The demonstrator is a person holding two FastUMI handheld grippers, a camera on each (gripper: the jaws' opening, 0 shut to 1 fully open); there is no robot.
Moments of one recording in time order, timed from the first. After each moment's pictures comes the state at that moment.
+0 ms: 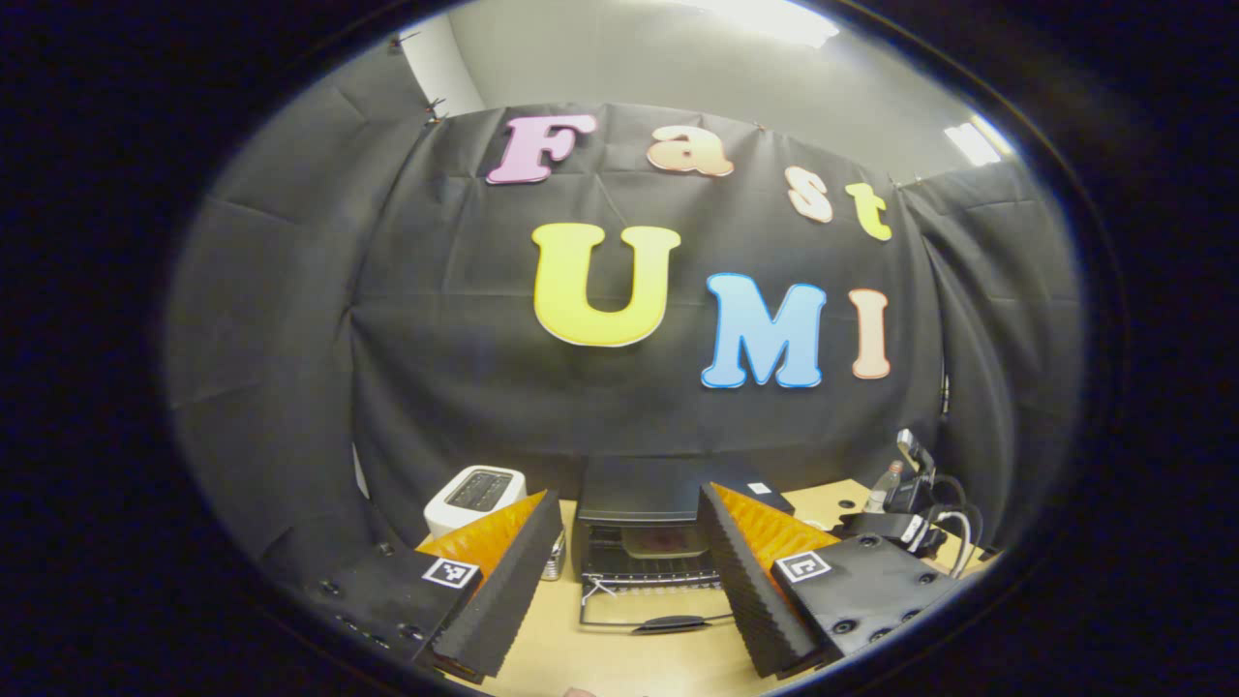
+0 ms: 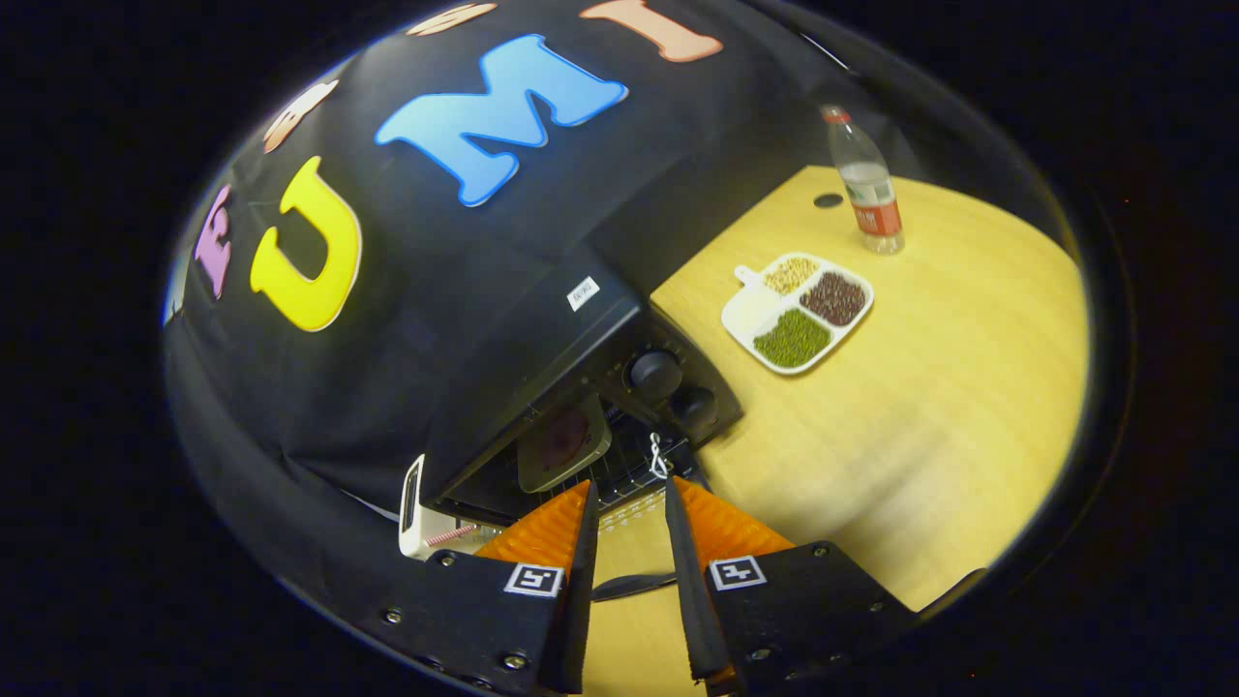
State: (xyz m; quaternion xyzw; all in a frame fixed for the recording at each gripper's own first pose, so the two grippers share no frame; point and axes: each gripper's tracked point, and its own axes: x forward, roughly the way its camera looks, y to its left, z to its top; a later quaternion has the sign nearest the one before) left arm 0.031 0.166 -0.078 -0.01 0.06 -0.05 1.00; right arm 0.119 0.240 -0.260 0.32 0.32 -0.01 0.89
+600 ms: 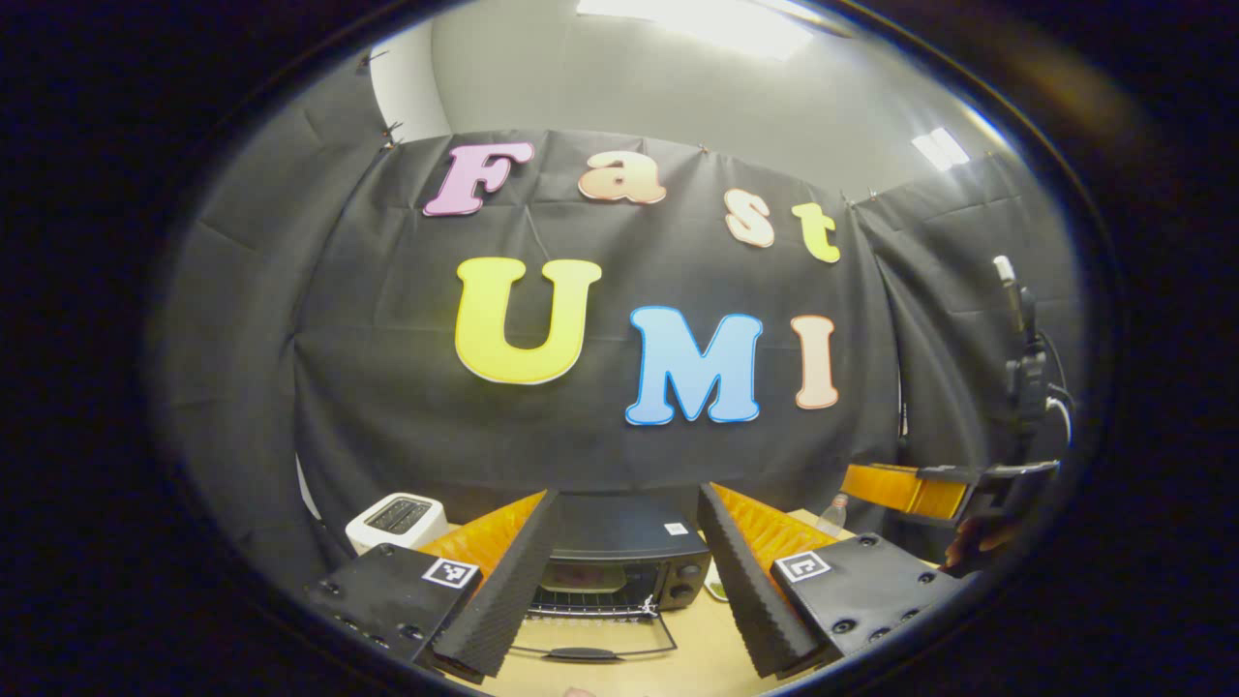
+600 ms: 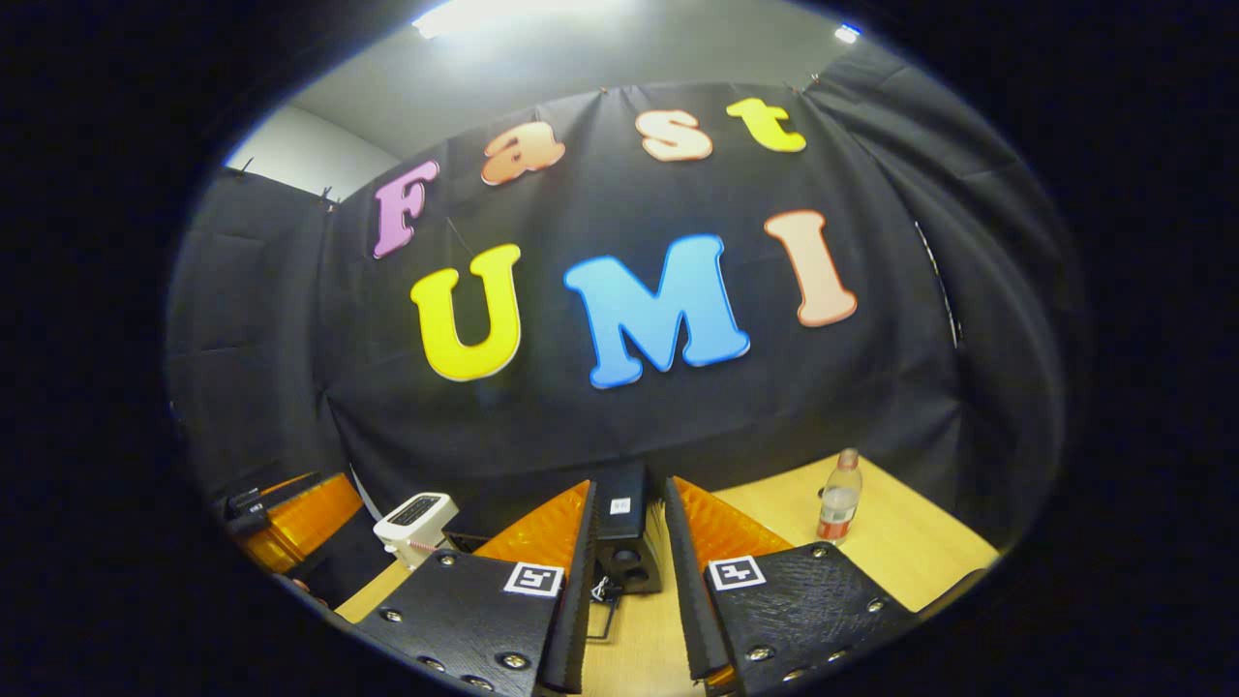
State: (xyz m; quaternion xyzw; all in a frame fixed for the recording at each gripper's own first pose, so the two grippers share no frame) left arm 0.040 0.049 -0.039 -0.01 0.00 -0.10 1.00; right arm 0.064 0.139 -0.038 0.09 0.03 0.05 0.99
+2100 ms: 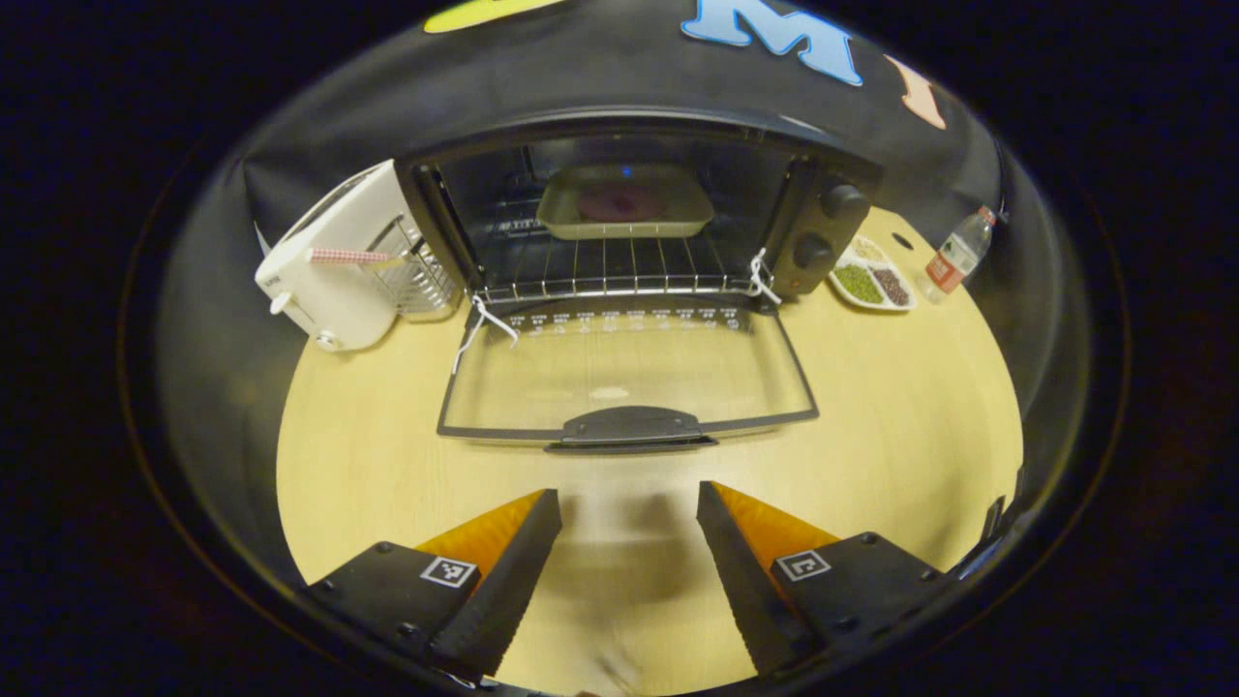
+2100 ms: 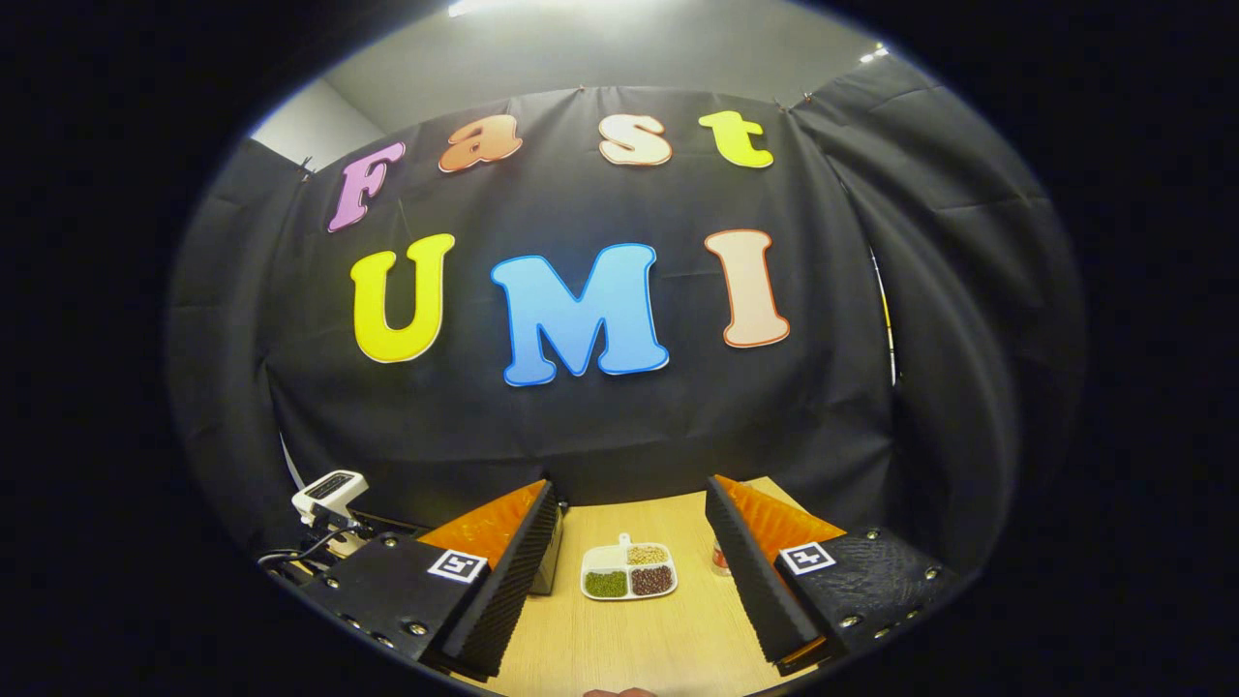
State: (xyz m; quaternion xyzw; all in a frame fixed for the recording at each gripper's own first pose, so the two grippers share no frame) left arm 0.049 0.094 -0.423 0.04 0.54 -0.04 0.84; right arm 0.079 0.034 -0.068 0.04 0.07 -0.03 1.00
